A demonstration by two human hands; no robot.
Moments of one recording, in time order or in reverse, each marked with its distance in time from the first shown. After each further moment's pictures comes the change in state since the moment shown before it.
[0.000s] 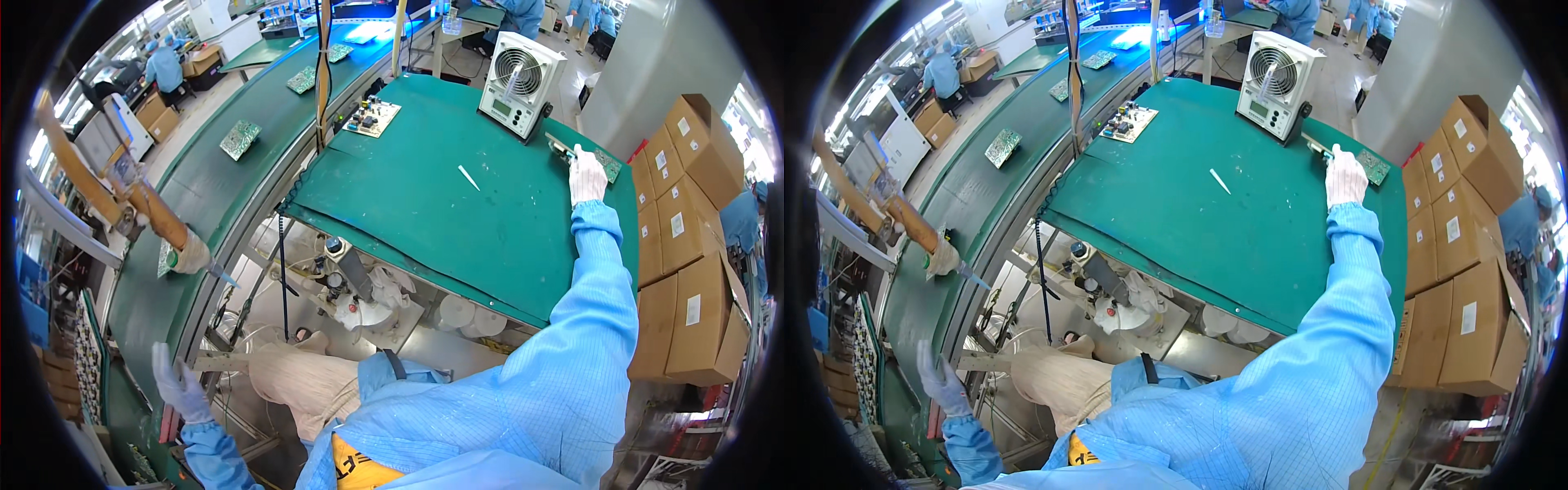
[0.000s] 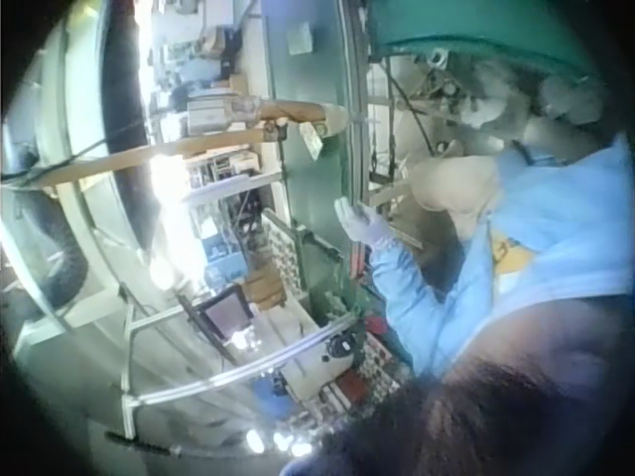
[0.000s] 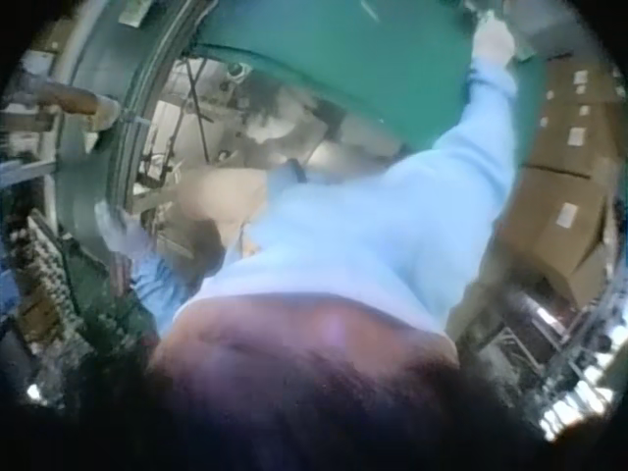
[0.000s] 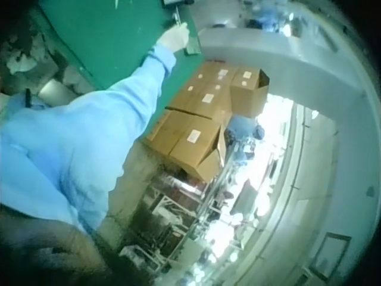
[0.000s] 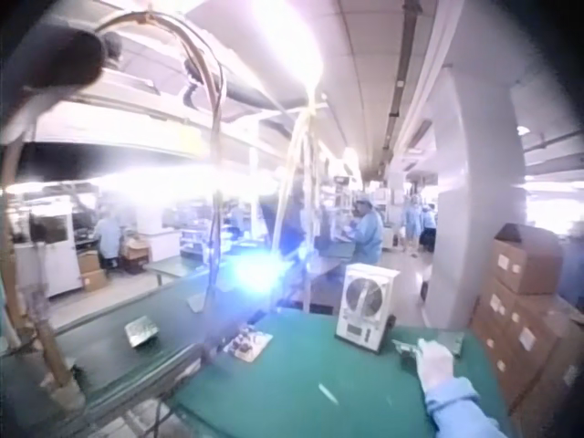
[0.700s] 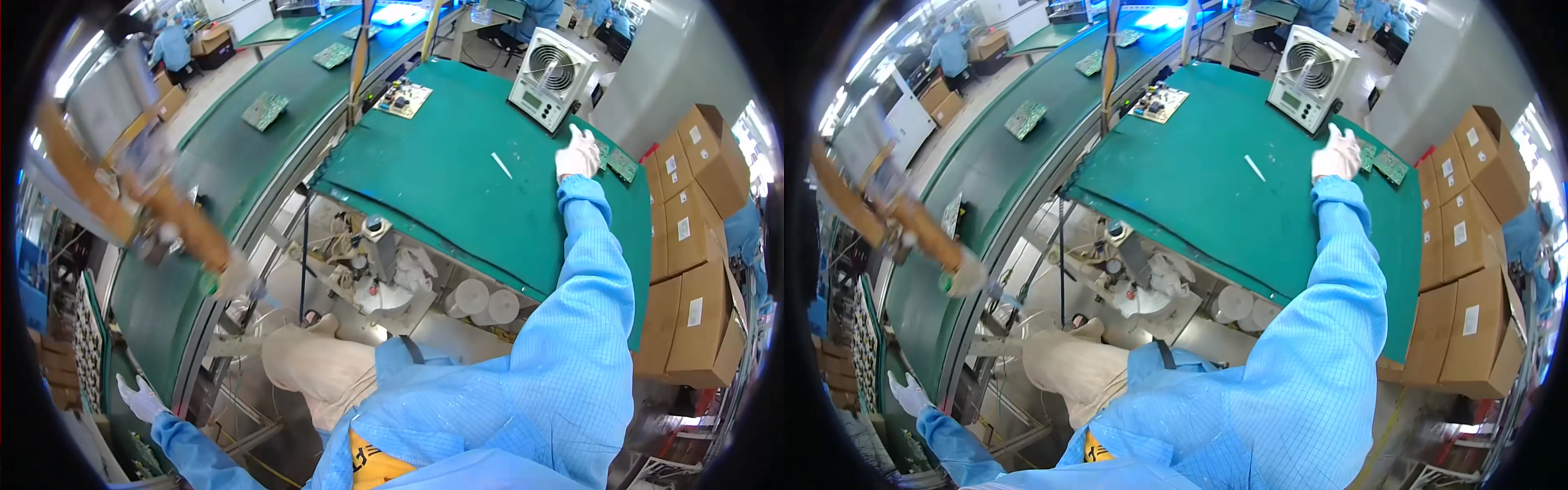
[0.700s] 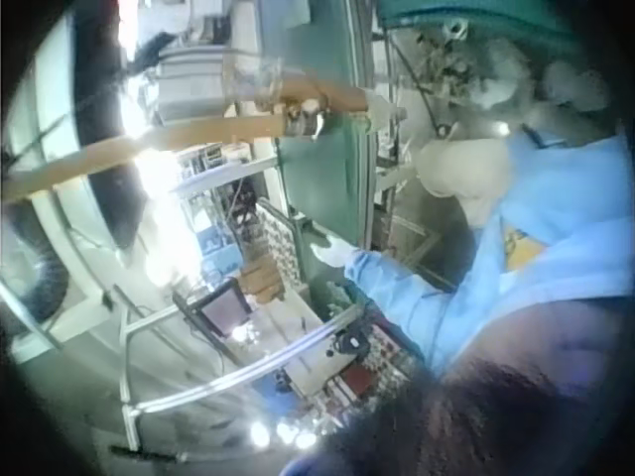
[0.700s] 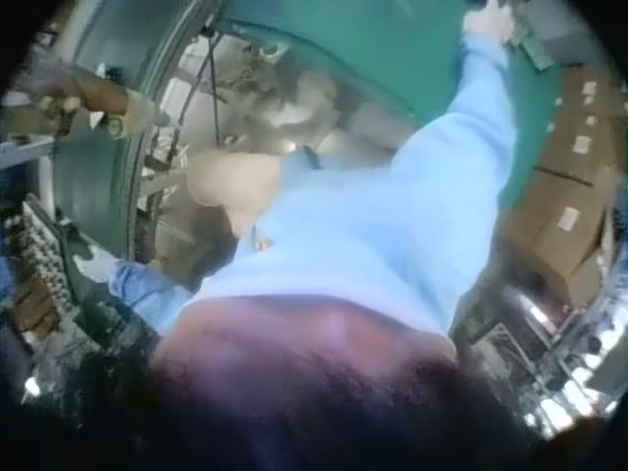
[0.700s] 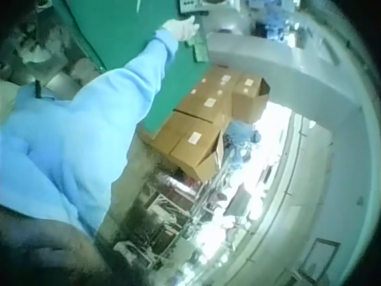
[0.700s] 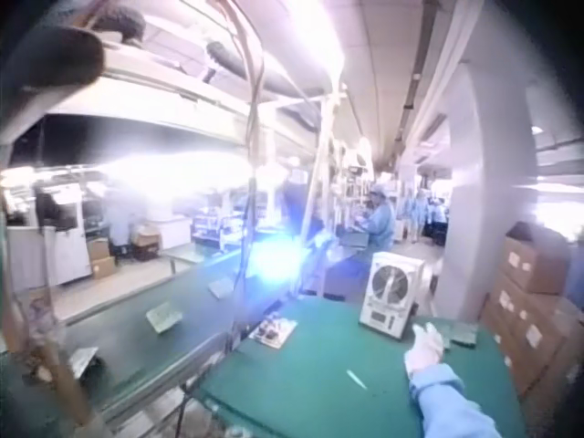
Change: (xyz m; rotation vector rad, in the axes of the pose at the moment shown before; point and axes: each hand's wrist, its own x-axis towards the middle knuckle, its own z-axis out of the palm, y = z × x) left_hand -0.056 -0.216 -0.040 0.597 -0.066 -0.740; right_hand 0.037 -0.093 0.012 -0.075 -0.088 0.319
